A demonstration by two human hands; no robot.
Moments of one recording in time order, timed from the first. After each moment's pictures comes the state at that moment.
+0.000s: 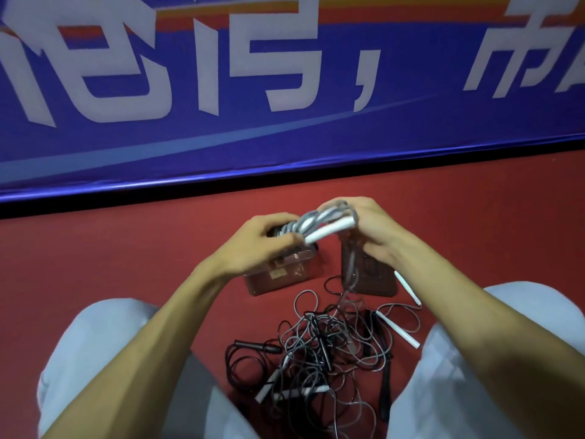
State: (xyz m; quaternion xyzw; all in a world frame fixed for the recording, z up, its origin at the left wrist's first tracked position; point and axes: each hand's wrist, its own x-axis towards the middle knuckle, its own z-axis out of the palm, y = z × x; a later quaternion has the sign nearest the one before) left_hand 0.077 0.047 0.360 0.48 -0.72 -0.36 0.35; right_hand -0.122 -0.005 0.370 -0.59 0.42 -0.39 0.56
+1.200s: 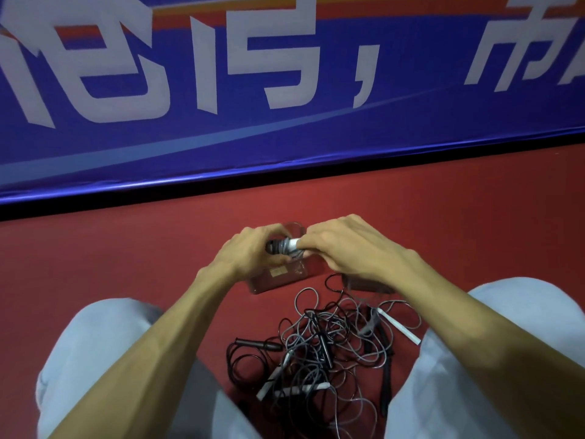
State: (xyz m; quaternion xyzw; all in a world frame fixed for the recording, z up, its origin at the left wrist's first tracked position) left_hand 0.087 0.026 0.327 0.63 -0.74 -0.15 0.17; right_hand -0.121 0.024 0.367 -0.95 0.27 -0.12 -0.08
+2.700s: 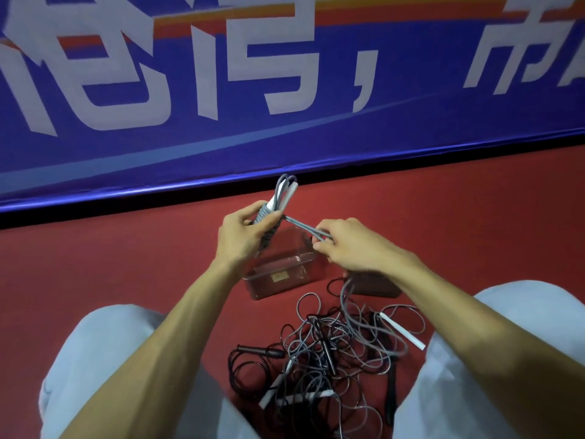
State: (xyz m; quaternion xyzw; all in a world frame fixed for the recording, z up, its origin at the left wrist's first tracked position) left_hand 0.078 0.023 0.337 0.57 -0.50 -0.34 0.56; right_hand -0.119 0.004 0.359 -0.84 0.48 -0.14 0.22
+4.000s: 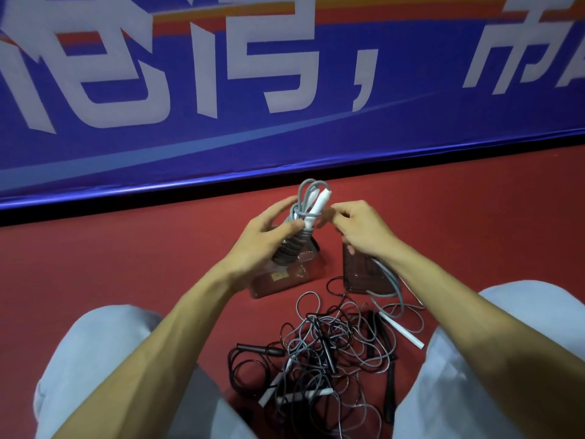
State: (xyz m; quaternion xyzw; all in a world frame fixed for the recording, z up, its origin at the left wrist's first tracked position) left_hand 0.054 0.051 0.359 0.45 -0.57 -0.48 0.50; right_hand -0.124 -0.015 0.354 -0.75 0.48 -0.34 0.30
